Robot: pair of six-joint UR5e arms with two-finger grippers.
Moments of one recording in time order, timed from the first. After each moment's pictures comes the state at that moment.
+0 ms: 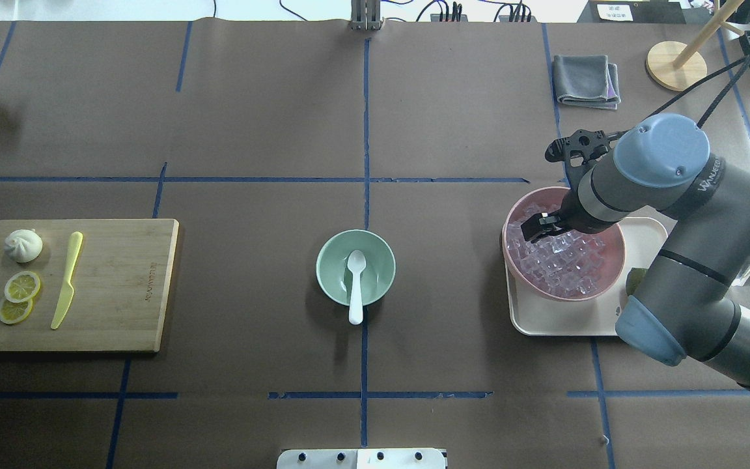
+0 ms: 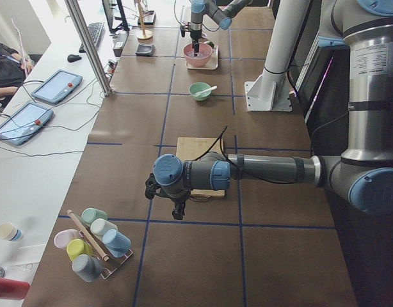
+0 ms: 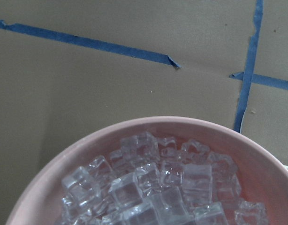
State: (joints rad) left arm -1.51 -1.48 -1.68 -1.53 -2.51 0.11; right arm 0.71 -1.32 1.88 -1.46 1.96 0.83
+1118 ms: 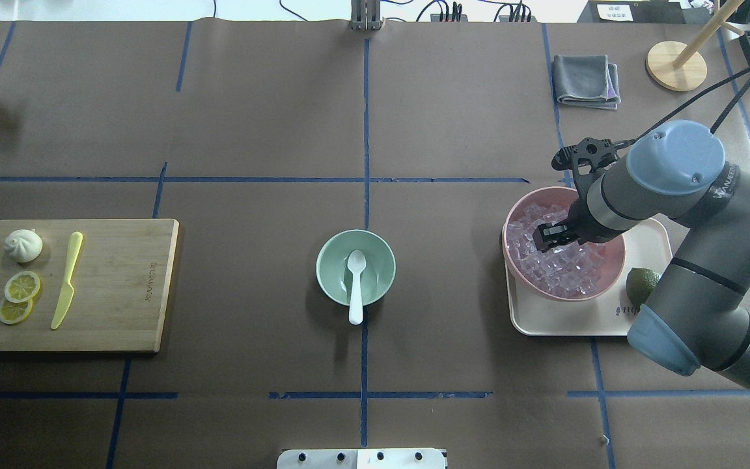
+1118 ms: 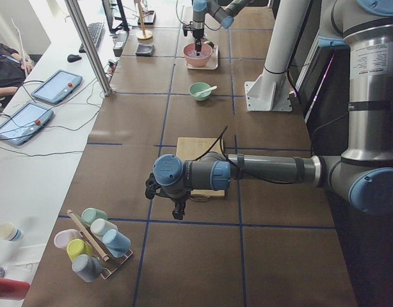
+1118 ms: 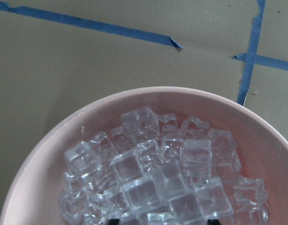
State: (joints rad) left arm -1.52 -1.48 -1.68 -1.53 -2.51 0.11; right arm 0.70 -1.35 1.91 -1.46 1.98 0.84
